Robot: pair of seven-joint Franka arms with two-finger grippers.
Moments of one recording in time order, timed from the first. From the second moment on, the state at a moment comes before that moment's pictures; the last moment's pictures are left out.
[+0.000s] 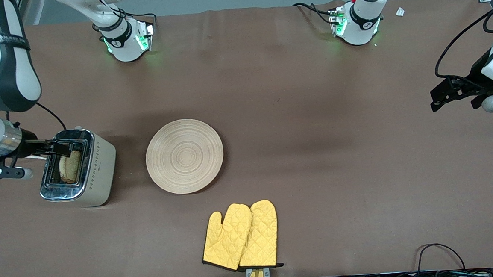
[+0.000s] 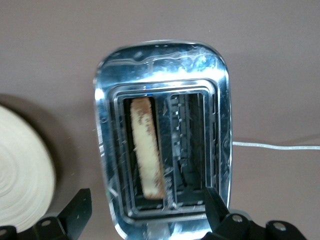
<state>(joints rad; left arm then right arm) -0.05 0.08 -0.05 -1.49 0.02 1.67 -0.07 -0.09 0.19 -0.02 -1.85 -0.05 1.97 0.03</state>
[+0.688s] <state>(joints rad) -0.05 0.08 -0.05 -1.49 0.02 1.67 -0.07 -0.09 0.23 -0.01 -1.88 -0.08 2.03 -0.01</state>
